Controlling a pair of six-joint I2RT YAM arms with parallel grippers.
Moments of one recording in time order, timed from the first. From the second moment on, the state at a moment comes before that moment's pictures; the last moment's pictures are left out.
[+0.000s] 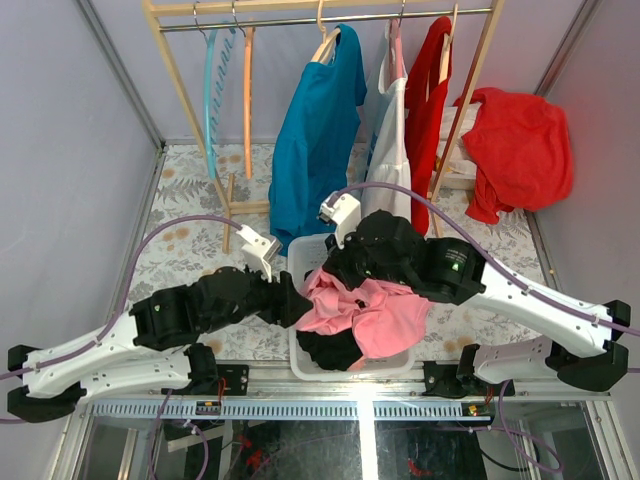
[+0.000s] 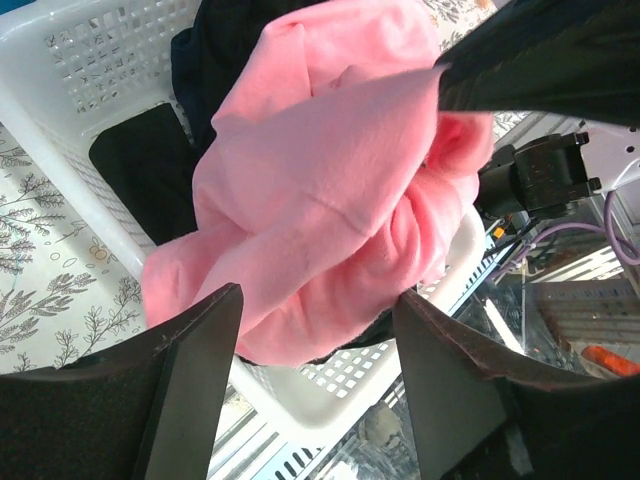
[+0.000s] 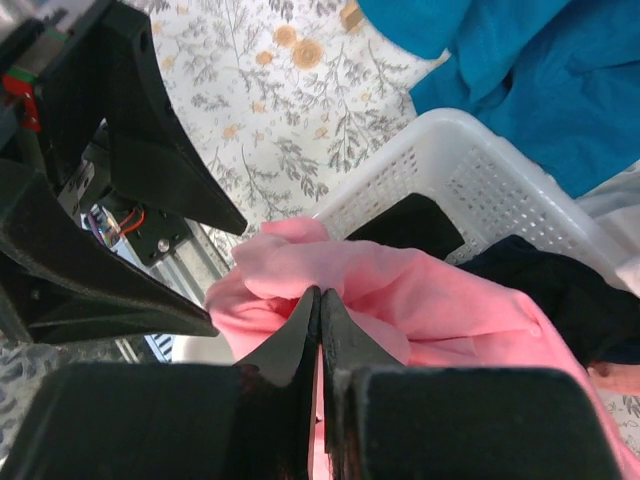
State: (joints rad) left arm -1.20 0.72 0.89 -0.65 -0.23 -0.65; right arm 1.17 1.24 1.40 -0.71 0.11 0.24
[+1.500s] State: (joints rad) left arm -1.21 0.75 0.86 -0.64 -0.18 -0.62; right arm 1.10 1.30 1.71 -0.76 0.22 0.27
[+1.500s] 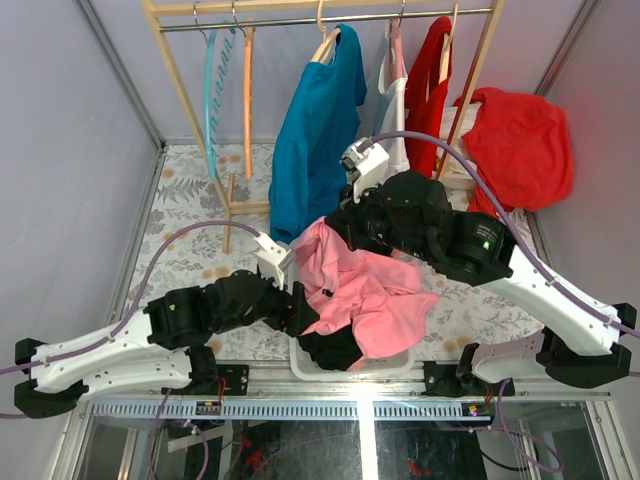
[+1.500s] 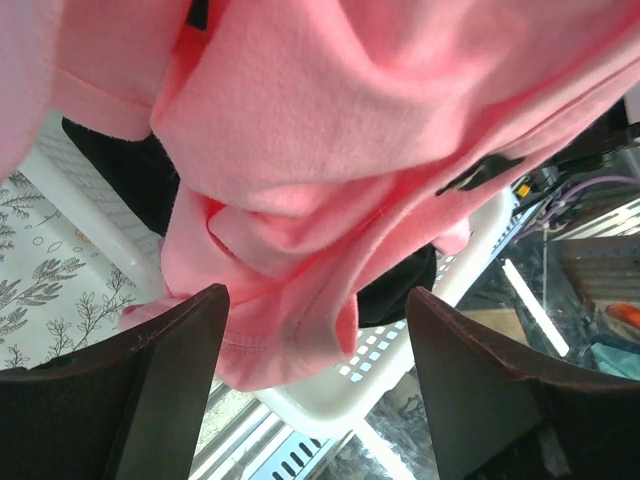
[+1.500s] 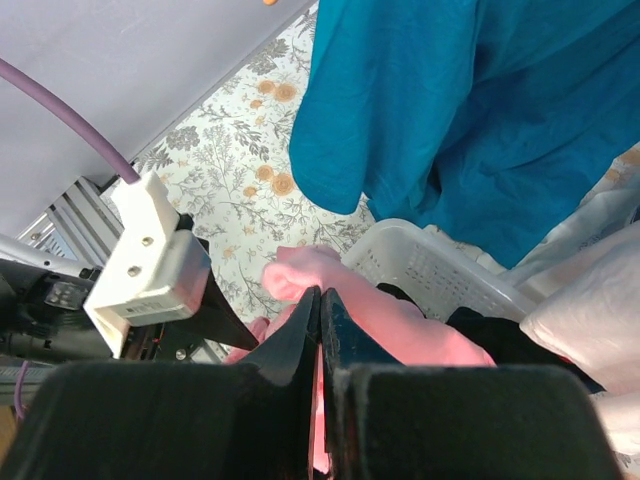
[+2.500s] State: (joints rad) left arm -1.22 0.83 1.47 -0.74 -0.54 -0.60; right arm 1.10 1.14 1.71 -0.60 0.34 0.31
